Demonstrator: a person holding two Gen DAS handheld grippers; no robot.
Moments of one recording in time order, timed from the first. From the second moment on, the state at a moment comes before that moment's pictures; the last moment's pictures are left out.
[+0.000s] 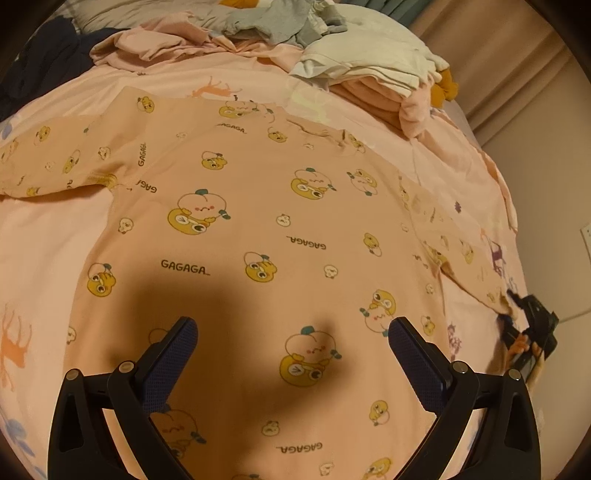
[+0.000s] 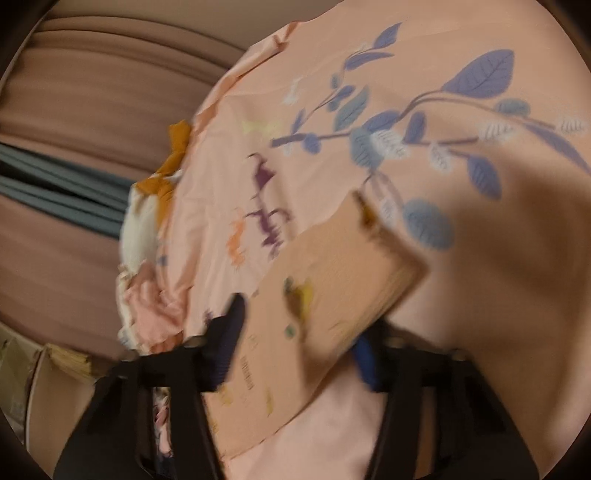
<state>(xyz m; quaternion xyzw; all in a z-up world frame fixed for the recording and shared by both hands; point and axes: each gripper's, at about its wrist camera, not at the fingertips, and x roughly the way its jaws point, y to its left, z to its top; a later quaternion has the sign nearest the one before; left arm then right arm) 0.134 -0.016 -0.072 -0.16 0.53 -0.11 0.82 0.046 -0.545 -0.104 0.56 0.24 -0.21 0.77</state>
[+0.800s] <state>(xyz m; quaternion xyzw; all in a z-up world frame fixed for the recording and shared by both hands) 0.111 0.055 -0.051 -0.17 0.51 -0.06 0.84 0.125 -0.449 0.057 0.33 0.29 -0.18 0.88</state>
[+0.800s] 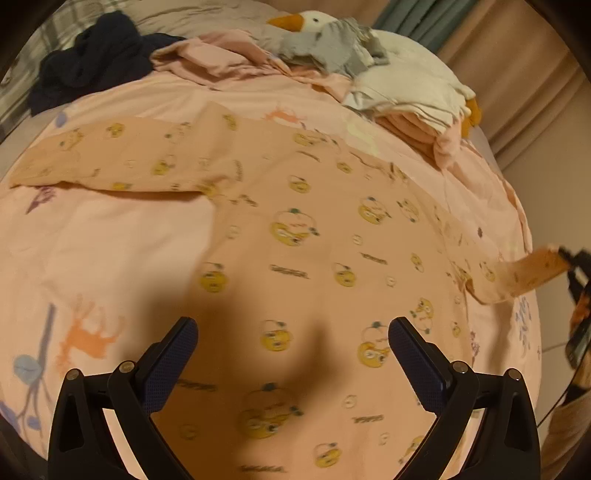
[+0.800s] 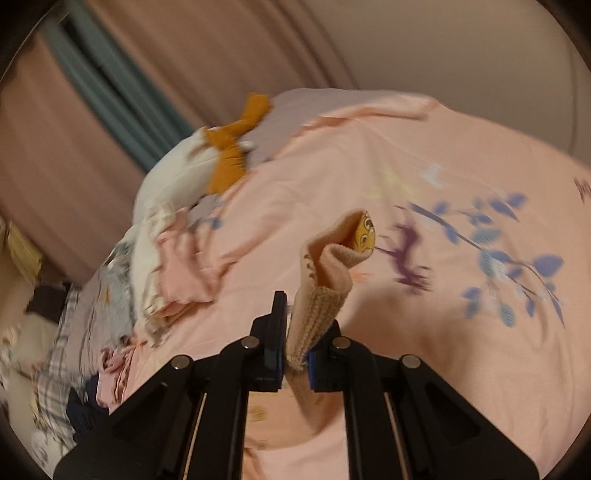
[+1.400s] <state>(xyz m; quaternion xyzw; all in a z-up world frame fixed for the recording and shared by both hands) 0.089 0.155 -0.060 -0.23 0.50 -0.01 0.83 0.254 -0.128 0.060 0.04 0.37 0.00 0.93</state>
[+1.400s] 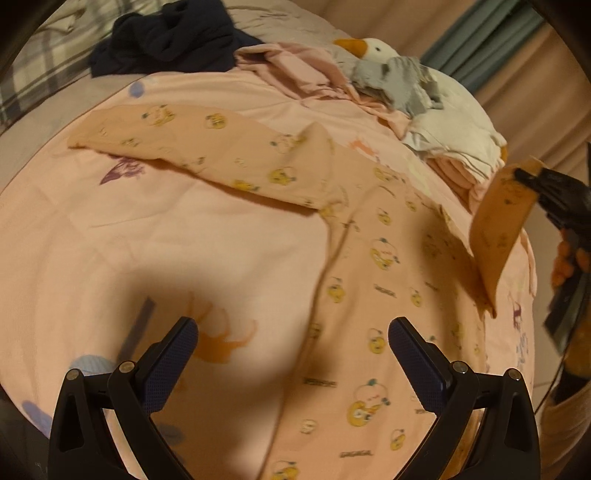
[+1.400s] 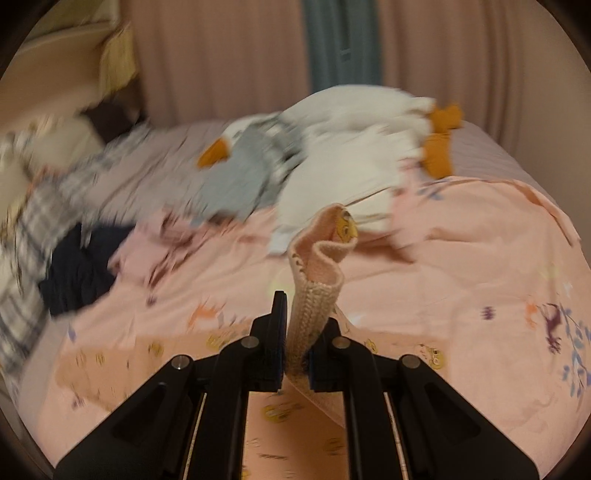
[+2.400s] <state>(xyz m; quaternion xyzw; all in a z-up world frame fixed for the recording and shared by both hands) 0.132 0.154 -0.044 -0.25 0.46 -0.07 0.85 0.232 -0.084 -0.037 0.15 0.44 0.20 0.86</state>
